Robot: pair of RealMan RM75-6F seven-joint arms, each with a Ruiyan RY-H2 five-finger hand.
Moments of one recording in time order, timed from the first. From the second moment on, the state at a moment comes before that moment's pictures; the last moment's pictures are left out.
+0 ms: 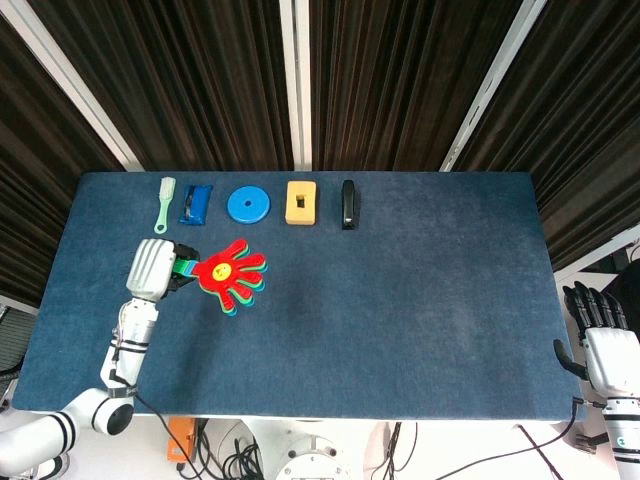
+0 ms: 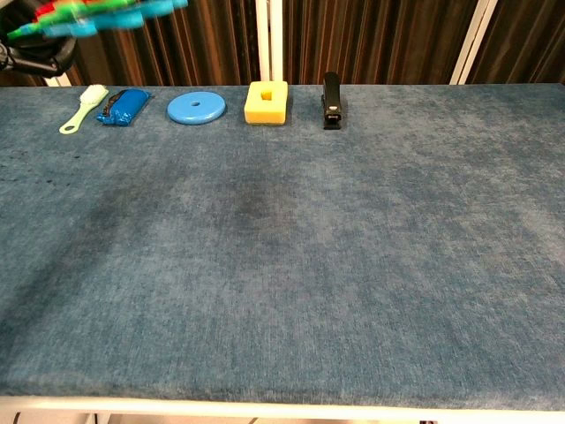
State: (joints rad) left arm -0.55 -1.55 -0.25 -1.31 1.41 1.29 -0.14; right arm 0.06 -1.16 0.06 -1.47 -1.48 1.46 0.07
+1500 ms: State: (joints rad) left arm -0.49 -1.44 -0.33 -1.43 1.38 1.12 -0.62; right arm 0.06 -1.16 0.06 -1.47 -1.47 1.45 0.07
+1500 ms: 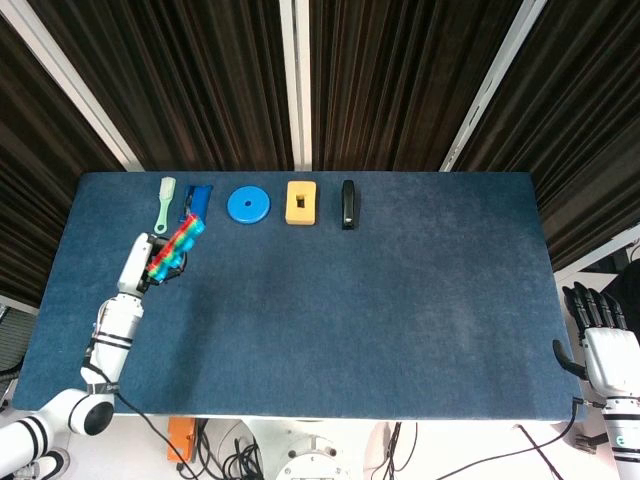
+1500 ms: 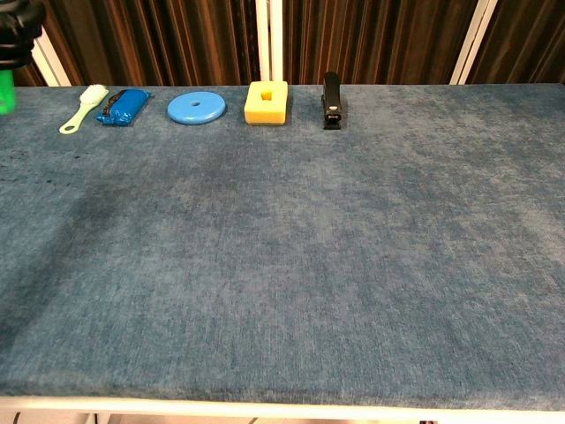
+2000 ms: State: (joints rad) left arm -0.57 -1.55 -0.15 -1.08 1.68 1.34 0.14; right arm 0.06 -1.16 0.06 -1.46 -1.47 1.45 0.08
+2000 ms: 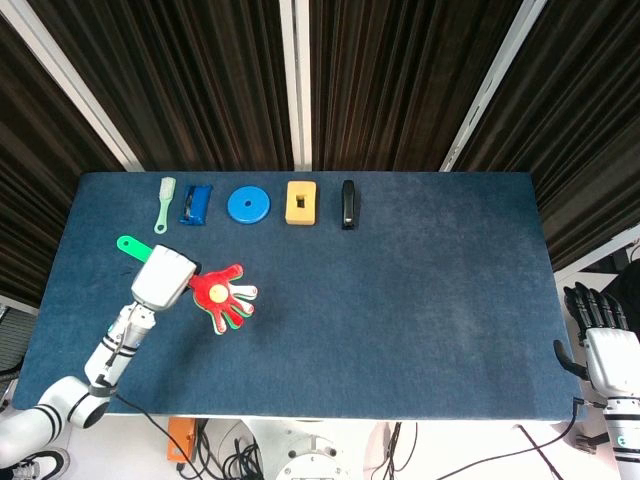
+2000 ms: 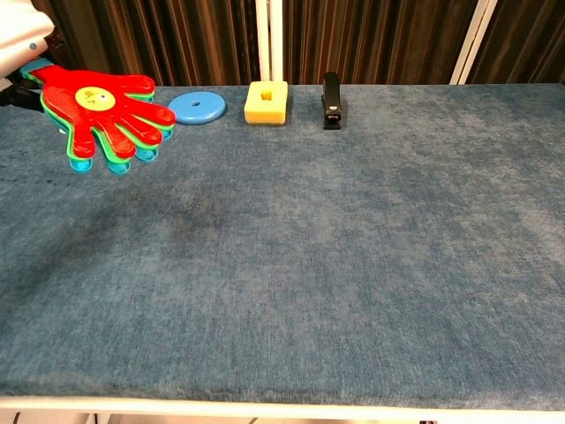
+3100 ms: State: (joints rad) left arm -0.47 -1.49 -0.39 -1.46 1.21 1.23 -0.28; right arm 0.07 -1.17 0.06 -1.47 -1.47 1.45 0.06
